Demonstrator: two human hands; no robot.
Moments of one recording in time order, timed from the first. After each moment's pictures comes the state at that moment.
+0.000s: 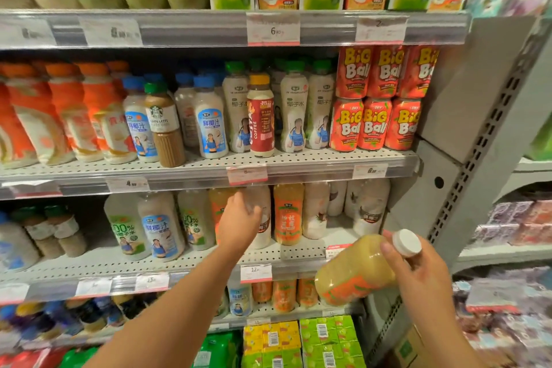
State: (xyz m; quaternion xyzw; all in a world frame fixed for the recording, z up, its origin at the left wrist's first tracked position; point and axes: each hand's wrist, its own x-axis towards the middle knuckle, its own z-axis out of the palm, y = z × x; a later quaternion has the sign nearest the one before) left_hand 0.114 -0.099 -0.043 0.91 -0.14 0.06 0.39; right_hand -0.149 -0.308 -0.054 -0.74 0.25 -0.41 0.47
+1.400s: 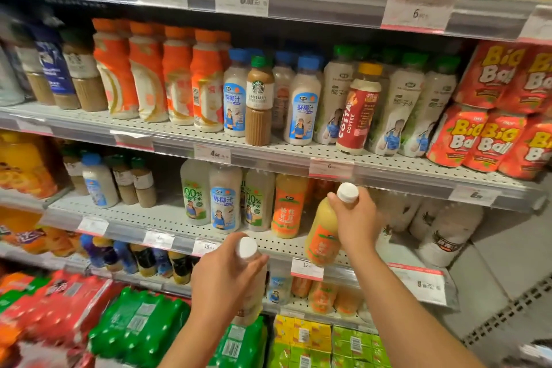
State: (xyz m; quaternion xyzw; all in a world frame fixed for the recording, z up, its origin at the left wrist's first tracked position) left_hand 0.022 0.075 -0.060 0.89 -0.07 0.14 0.42; right_hand 0.072 -0.182 -0.035 -0.81 0.26 -0.33 0.42
